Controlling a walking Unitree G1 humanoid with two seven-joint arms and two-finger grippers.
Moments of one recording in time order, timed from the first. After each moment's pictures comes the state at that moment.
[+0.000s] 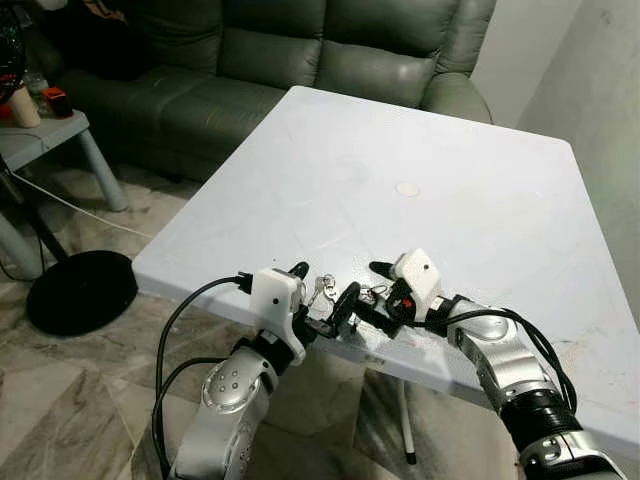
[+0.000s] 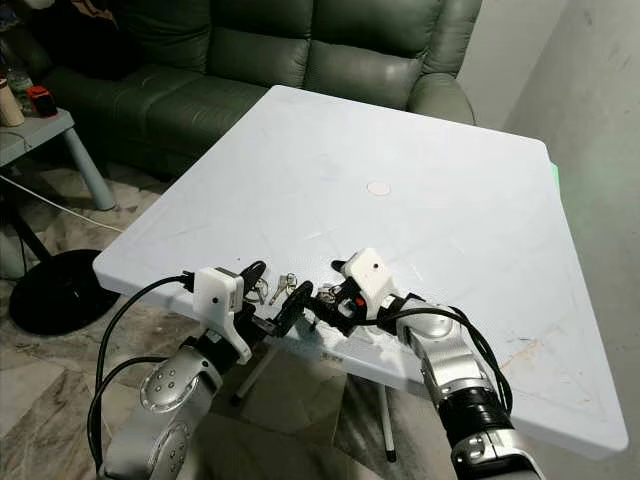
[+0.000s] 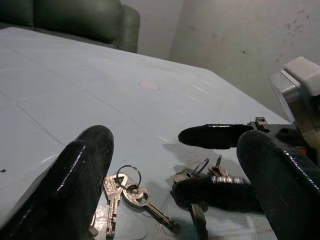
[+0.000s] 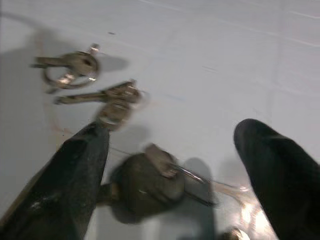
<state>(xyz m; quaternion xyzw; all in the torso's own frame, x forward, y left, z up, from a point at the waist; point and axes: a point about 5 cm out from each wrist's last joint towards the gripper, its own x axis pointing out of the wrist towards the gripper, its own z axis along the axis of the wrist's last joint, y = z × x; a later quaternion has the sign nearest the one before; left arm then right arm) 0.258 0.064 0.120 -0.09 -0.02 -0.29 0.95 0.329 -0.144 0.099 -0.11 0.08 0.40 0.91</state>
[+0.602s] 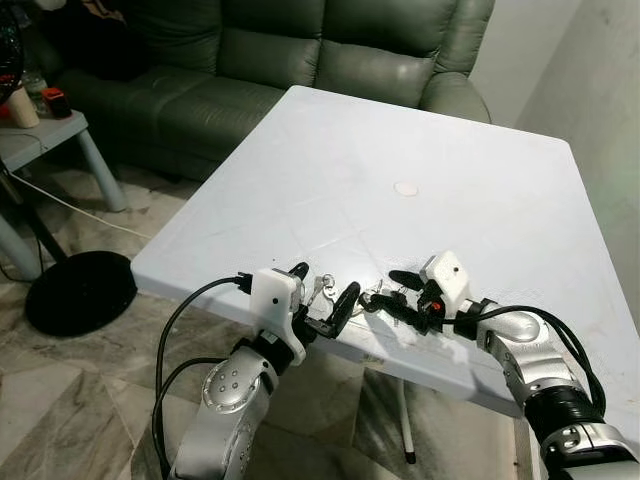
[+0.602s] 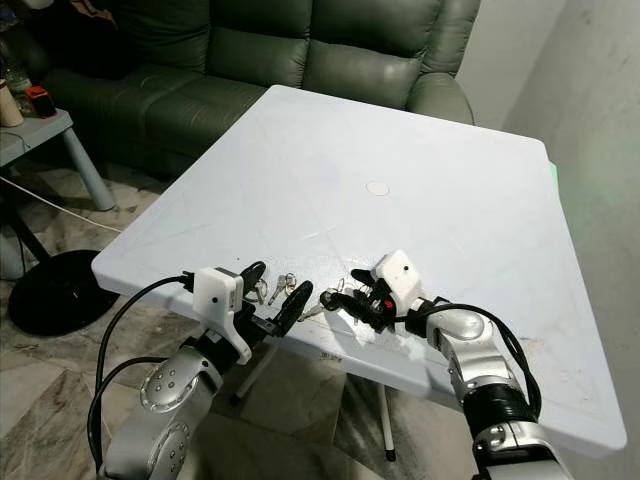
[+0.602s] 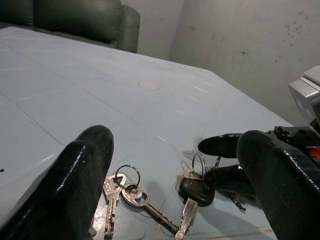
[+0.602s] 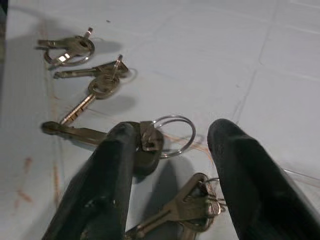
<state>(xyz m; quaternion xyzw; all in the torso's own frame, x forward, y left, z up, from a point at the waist) 0.258 0.064 0.120 -0.09 -0.02 -0.29 0.95 0.326 -0.174 0.095 -0.09 0.09 0.42 0.90</state>
